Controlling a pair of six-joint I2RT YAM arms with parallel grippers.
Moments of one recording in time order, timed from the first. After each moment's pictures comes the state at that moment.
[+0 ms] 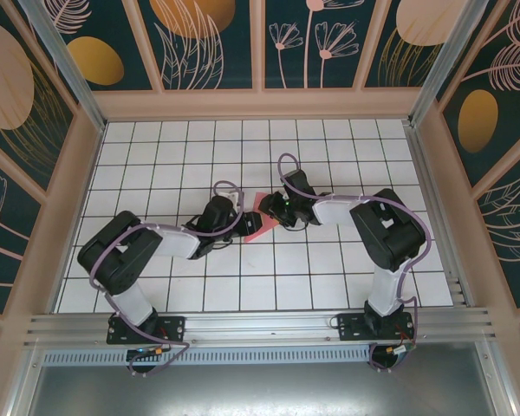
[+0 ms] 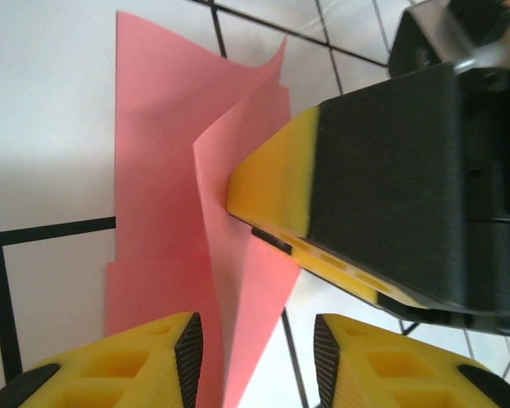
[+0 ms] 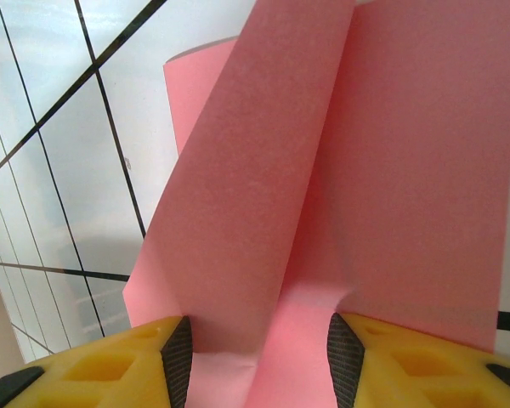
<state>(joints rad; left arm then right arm) -0.68 1.73 0.63 0.51 0.22 -0.79 0.61 1.86 0.96 0.02 -0.32 1.02</state>
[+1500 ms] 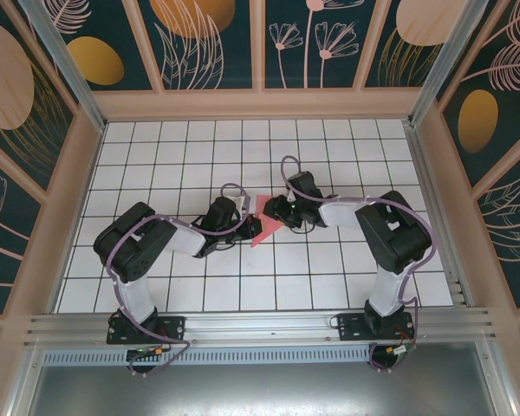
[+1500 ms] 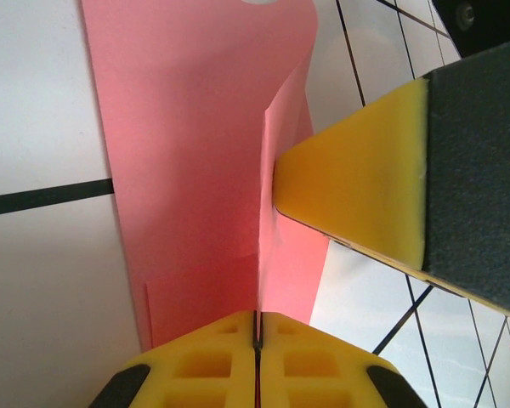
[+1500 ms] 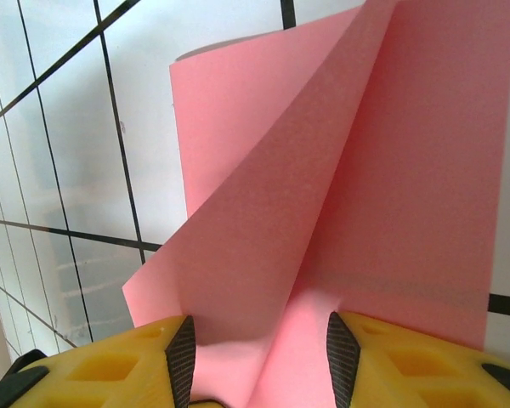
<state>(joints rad) -0.67 1.84 0.65 0.58 0.34 -0.78 0.57 1.82 0.91 0.04 -0.38 0.89</state>
